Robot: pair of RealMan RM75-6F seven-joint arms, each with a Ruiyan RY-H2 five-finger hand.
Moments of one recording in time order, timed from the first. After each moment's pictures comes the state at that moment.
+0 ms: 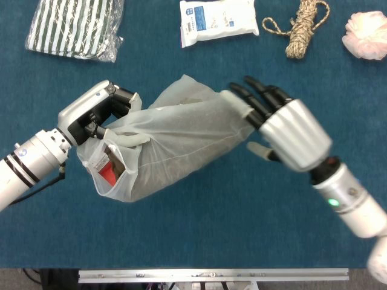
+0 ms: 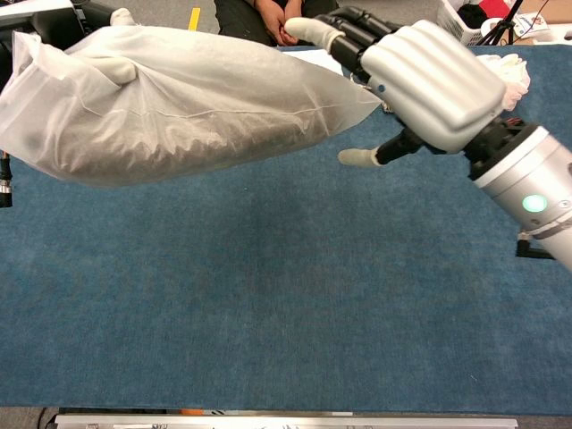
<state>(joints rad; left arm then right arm) -0.78 -0.96 0.02 -1.81 1.67 1.04 -1.54 0.52 -1.49 0.18 -1.80 -1.68 1.18 -0.50</state>
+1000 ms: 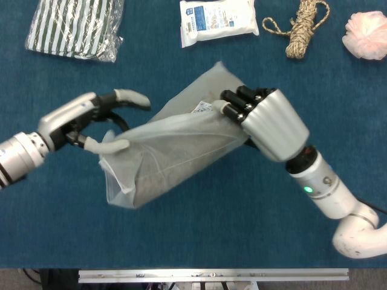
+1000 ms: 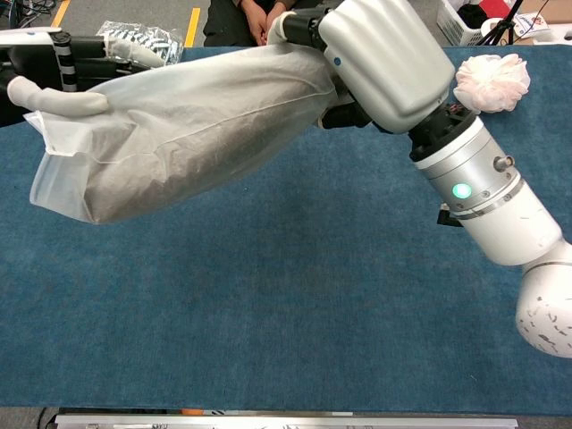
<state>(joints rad) -0.83 -0.87 0.15 -1.69 1.84 1.00 -1.66 0.63 -1.69 0.20 -1.49 -1.81 1.41 -0.37</state>
